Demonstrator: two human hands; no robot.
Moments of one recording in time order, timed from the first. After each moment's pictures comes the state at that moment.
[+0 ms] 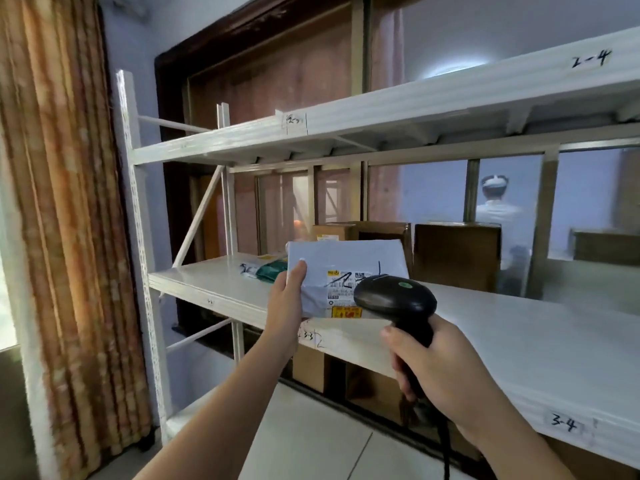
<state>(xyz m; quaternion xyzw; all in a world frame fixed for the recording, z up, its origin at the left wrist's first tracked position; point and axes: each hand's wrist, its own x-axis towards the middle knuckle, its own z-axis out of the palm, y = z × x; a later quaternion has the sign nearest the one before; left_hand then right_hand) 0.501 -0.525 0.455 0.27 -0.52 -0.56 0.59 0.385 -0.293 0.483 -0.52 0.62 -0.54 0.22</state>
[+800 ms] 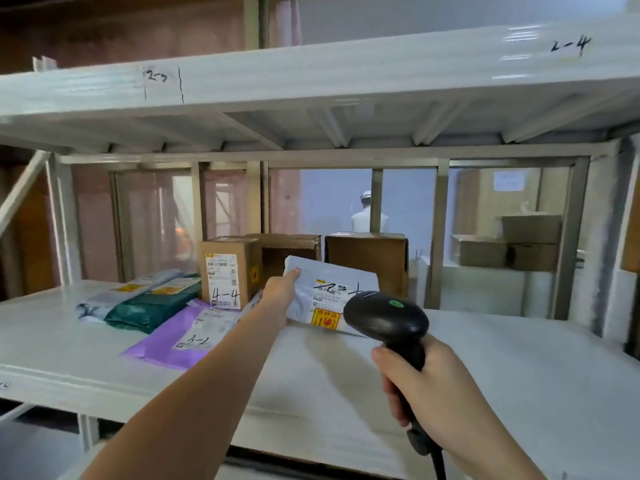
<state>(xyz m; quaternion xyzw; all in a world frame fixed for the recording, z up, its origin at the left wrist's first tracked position) 0.272 -0.676 0.482 0.35 -0.59 -0.64 0.35 0.303 -0.352 0.487 -0.39 0.73 -0.56 0.09</state>
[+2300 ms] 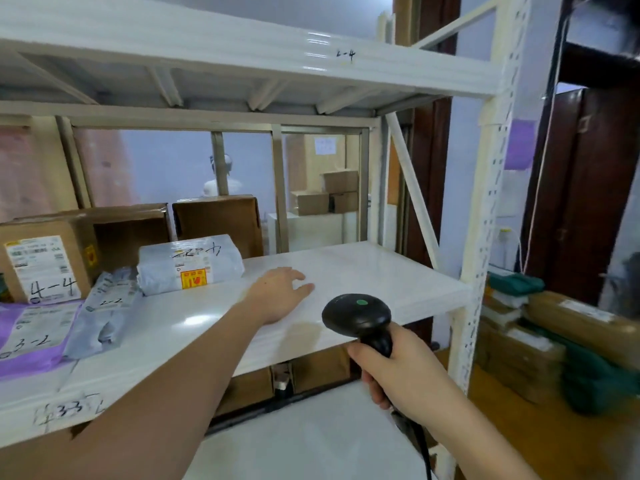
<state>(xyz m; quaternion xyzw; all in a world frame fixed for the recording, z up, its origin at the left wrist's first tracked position) 0.253 -0.485 0.437 0.01 -0.97 -0.20 0.12 0.401 -0.227 0.443 -0.18 0.82 -0.55 0.03</state>
